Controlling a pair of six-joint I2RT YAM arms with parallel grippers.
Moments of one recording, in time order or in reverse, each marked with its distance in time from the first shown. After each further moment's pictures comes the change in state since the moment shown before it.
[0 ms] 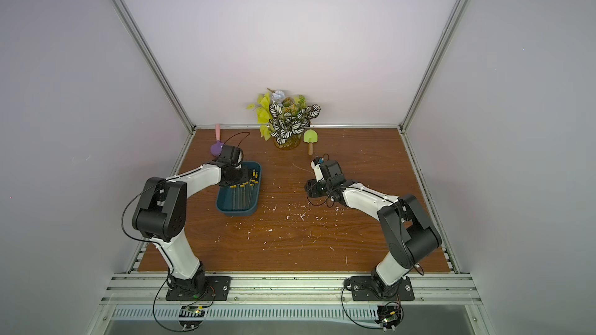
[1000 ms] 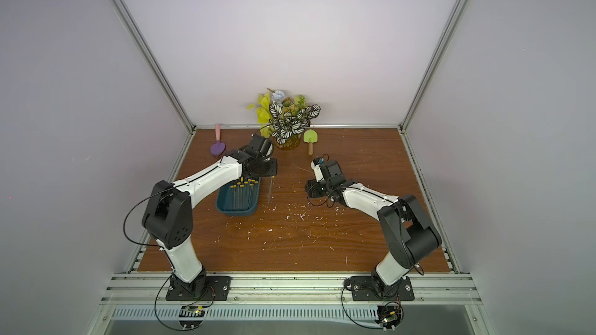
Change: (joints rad) left arm -0.307 0.013 0.280 -0.233 0.002 -0.119; right arm 0.000 0.000 -0.002 0.000 0.001 -0.011
